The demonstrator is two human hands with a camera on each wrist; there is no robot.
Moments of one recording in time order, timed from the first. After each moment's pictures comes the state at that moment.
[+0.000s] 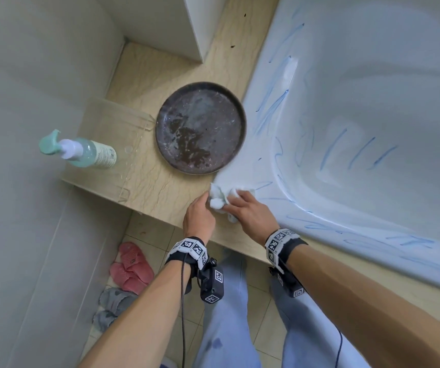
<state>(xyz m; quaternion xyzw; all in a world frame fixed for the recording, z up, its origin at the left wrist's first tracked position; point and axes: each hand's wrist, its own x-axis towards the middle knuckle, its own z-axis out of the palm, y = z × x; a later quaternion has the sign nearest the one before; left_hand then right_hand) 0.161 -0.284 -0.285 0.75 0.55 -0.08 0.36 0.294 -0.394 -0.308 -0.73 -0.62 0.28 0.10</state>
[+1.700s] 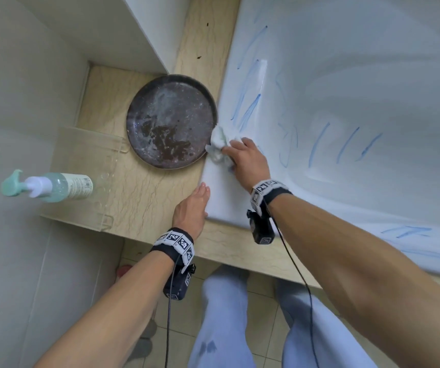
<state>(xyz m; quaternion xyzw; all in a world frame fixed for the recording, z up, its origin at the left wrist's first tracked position) 0.210 -0.243 -0.292 0.91 0.28 -0.25 0.17 0.403 -0.314 -0.316 -0.84 -0.46 0.21 0.17</state>
